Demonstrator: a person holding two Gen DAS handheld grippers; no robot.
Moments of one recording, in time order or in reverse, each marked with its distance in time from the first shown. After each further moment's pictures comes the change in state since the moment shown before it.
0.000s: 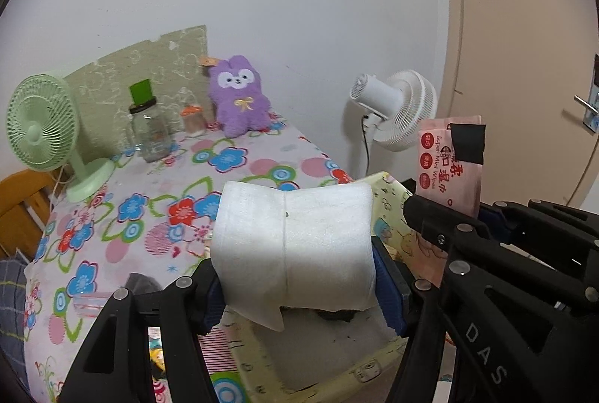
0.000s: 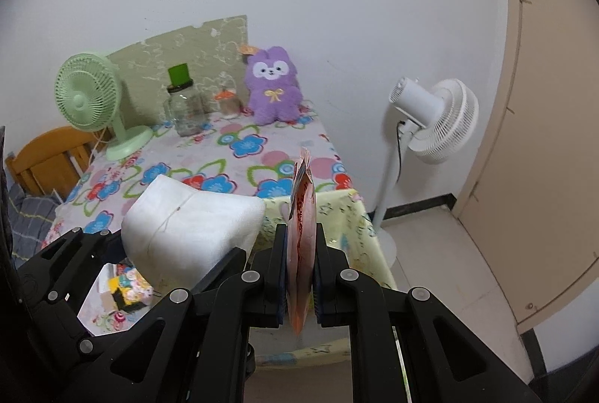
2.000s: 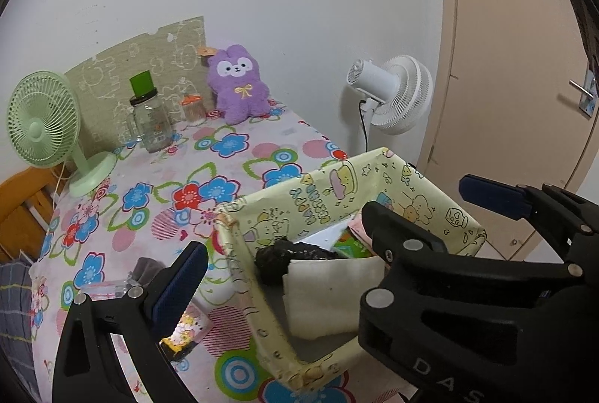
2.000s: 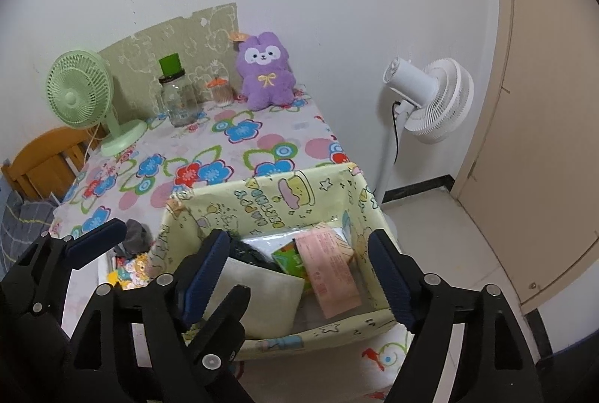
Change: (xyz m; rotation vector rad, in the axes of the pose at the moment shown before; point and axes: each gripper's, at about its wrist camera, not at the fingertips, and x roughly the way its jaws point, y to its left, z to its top) left arm -0.017 0.011 -0.013 0.021 0.036 0.002; right arm -0.001 0.008 -0.010 0.044 0.037 -0.012
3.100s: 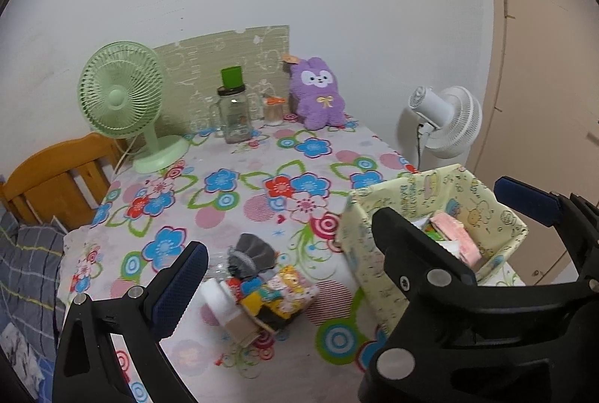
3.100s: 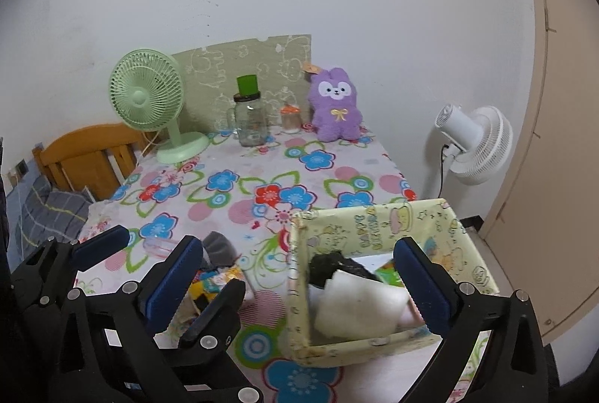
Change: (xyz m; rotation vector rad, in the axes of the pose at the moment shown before) left arm -0.055 0.094 -0.032 -0.124 -0.059 0.137; right arm -0.040 0.103 -0.007 -0.101 -0.121 0.103
